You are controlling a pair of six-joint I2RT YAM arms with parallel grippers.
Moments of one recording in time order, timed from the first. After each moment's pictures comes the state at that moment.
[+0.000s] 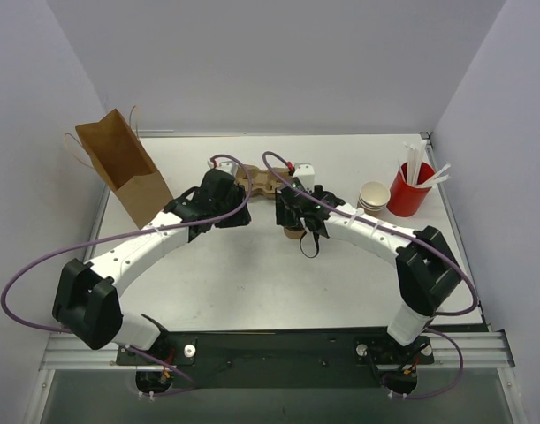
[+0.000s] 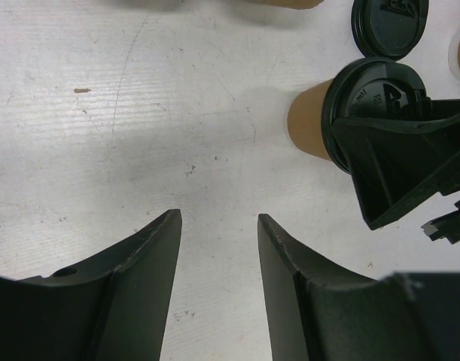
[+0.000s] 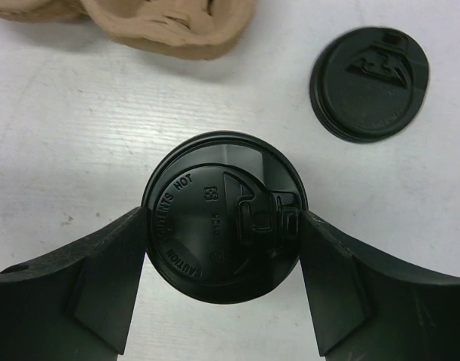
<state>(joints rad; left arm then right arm) -0.60 1.43 1.11 -0.47 -0.09 -0.60 0.75 1.71 1.19 -0.35 0.46 0.46</state>
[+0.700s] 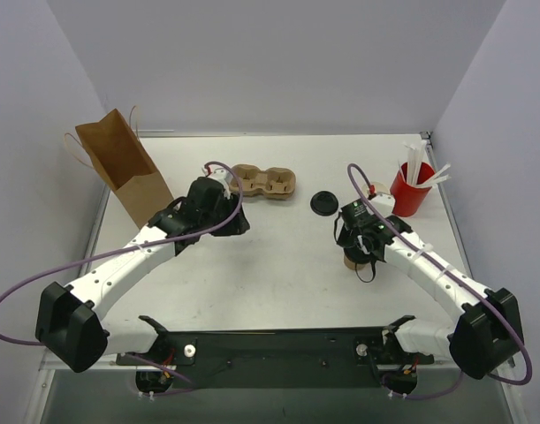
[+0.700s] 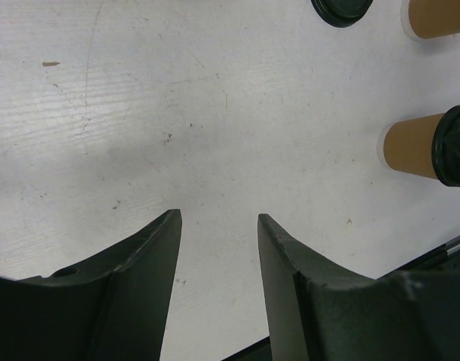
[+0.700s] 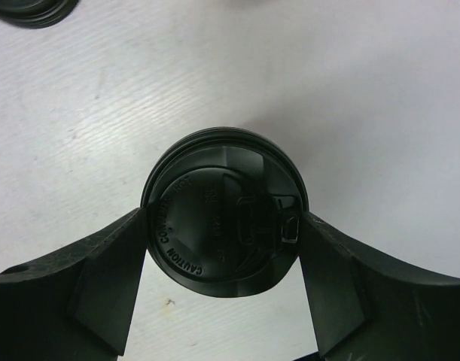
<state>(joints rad) -0.60 1.28 1.03 -0.47 0.01 -0.58 0.53 1.24 0.85 -0.75 0.52 0.76</state>
